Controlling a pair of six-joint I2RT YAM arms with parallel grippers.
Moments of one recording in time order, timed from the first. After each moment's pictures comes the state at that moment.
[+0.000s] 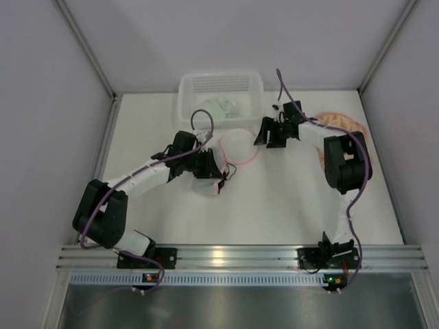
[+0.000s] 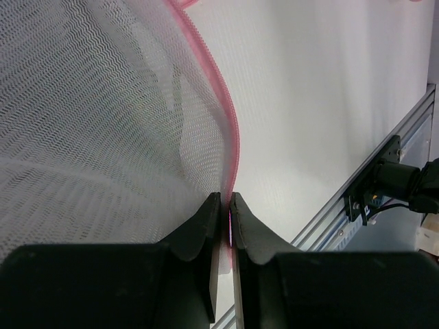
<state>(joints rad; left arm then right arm) -0.48 1.48 0.87 -0.19 0.51 -0.51 0.25 2.04 1.38 -0.30 -0.45 0.33</state>
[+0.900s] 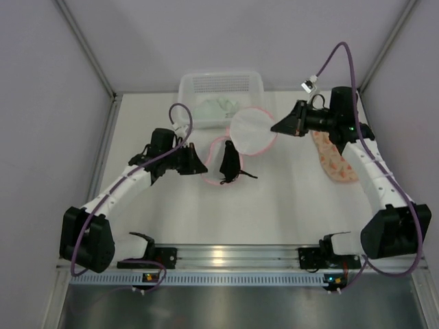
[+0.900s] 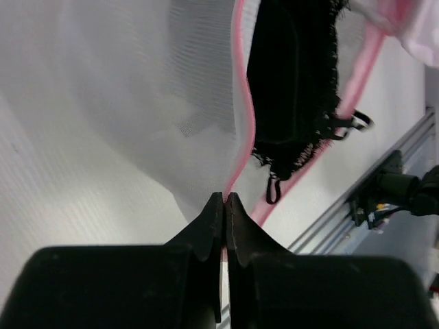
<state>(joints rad) -0.34 1.27 0.86 -0.34 0.51 -0.41 0.14 1.37 1.22 -0.31 -0.92 0.39</state>
